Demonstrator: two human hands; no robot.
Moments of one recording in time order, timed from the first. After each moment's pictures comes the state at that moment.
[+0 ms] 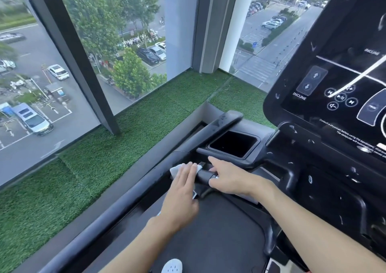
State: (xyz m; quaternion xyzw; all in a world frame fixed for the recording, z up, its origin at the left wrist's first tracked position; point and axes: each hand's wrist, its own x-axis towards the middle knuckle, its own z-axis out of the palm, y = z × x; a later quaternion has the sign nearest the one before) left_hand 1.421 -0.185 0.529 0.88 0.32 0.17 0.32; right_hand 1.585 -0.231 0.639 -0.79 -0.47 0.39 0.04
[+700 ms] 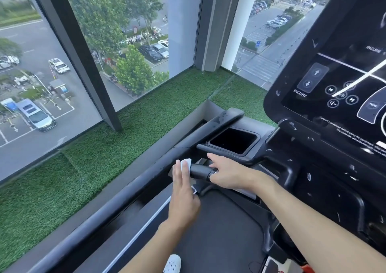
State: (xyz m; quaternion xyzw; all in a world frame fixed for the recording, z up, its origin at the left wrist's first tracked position) left_hand 1.435 -0.214 0.510 0.78 0.44 0.23 0.37; right_hand 1.584 -0.231 0.643 -0.78 -0.47 0.41 0.05
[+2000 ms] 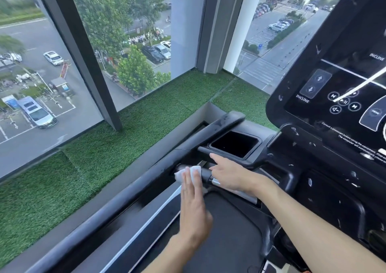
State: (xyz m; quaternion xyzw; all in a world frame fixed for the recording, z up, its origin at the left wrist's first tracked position) left_hand 1.445 -0.246 0.502 0.81 0.42 0.24 0.35; right_hand 1.588 -0.228 0.638 -0.78 -0.45 0.43 0.10
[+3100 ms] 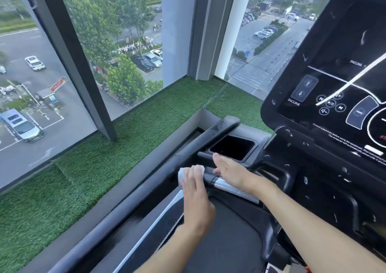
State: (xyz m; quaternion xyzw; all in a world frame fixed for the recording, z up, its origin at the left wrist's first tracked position) left_hand 1.455 -0.219 0.525 0.81 0.41 0.25 0.34; right_hand 1.589 -0.227 0.630 -0.79 -0.40 0.41 0.22
